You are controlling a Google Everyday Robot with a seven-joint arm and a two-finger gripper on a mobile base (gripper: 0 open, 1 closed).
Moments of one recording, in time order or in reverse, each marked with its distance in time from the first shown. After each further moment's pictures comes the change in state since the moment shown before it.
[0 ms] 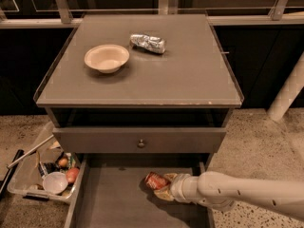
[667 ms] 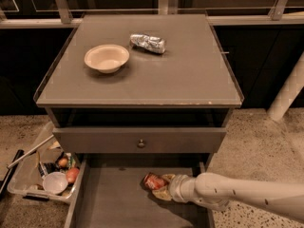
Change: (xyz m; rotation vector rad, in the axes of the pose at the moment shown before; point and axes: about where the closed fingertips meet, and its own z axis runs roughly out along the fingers) arm 0.015 -0.004 0.028 -0.015 -0.015 0.030
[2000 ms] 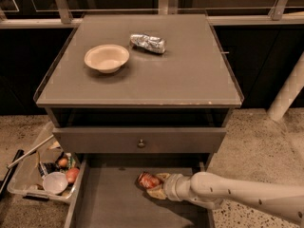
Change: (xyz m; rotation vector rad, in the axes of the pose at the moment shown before) arm -0.013 0.006 0.022 -0.035 -0.058 -0.003
